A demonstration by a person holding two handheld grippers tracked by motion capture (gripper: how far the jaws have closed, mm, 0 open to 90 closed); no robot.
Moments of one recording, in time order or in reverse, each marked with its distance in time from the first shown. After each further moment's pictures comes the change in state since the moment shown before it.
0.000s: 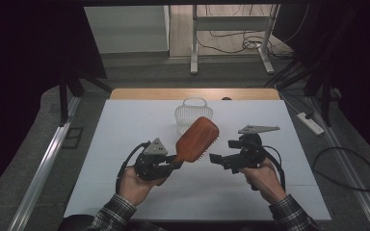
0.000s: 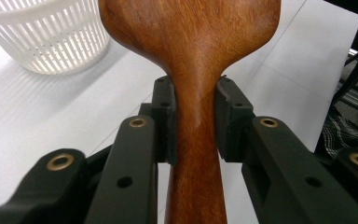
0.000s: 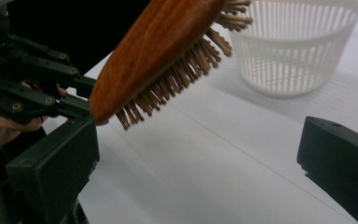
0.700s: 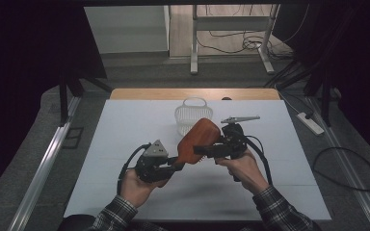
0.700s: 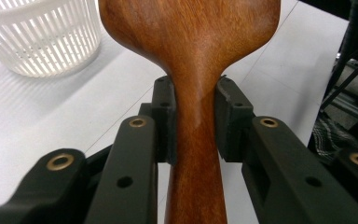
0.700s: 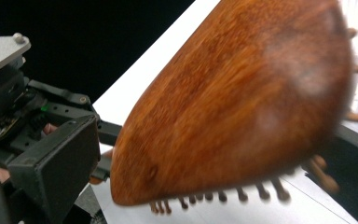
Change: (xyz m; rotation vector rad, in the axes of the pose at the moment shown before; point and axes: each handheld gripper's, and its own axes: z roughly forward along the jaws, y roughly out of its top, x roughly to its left) left arm -0.002 -0.003 0.001 -0.028 -0.029 -0.006; right arm 0.009 0.025 0.040 0.026 0.098 0.085
